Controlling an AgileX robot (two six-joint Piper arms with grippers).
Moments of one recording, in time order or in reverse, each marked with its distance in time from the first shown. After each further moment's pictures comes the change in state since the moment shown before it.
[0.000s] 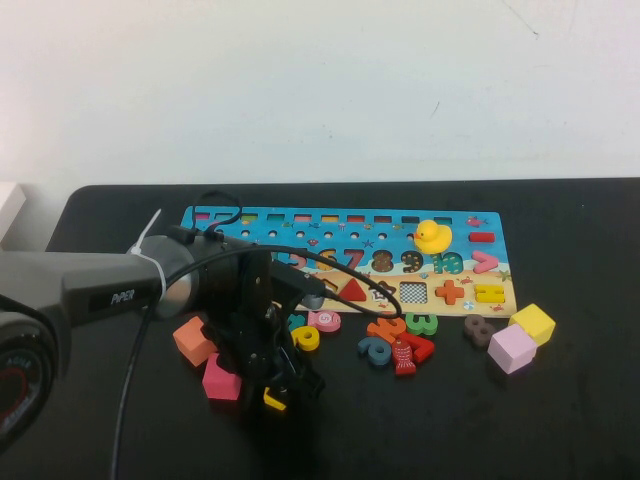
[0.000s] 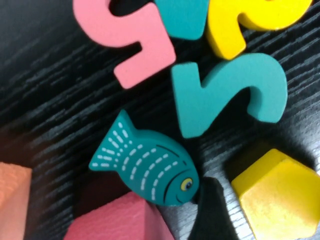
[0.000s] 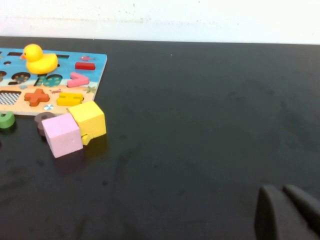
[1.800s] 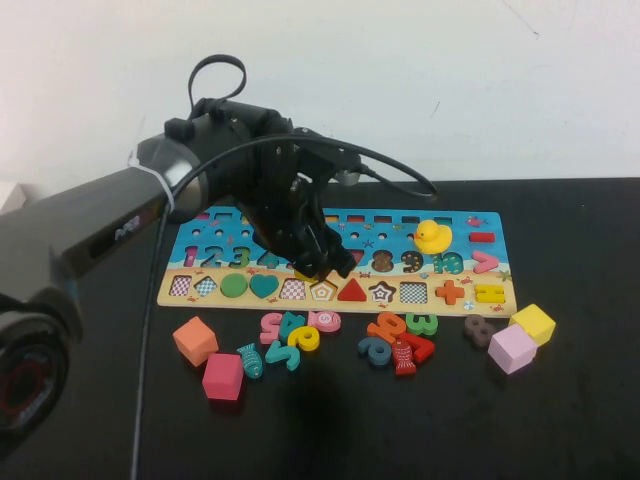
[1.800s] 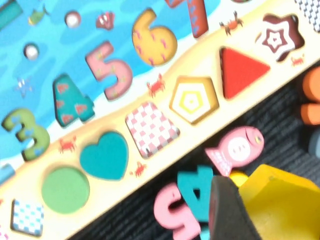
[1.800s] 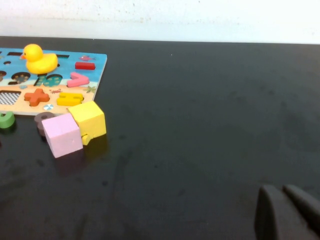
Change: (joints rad) right arm 0.000 0.000 0.000 0.000 0.000 0.000; left arm 0.000 0.027 -0.464 0.027 0.214 0.102
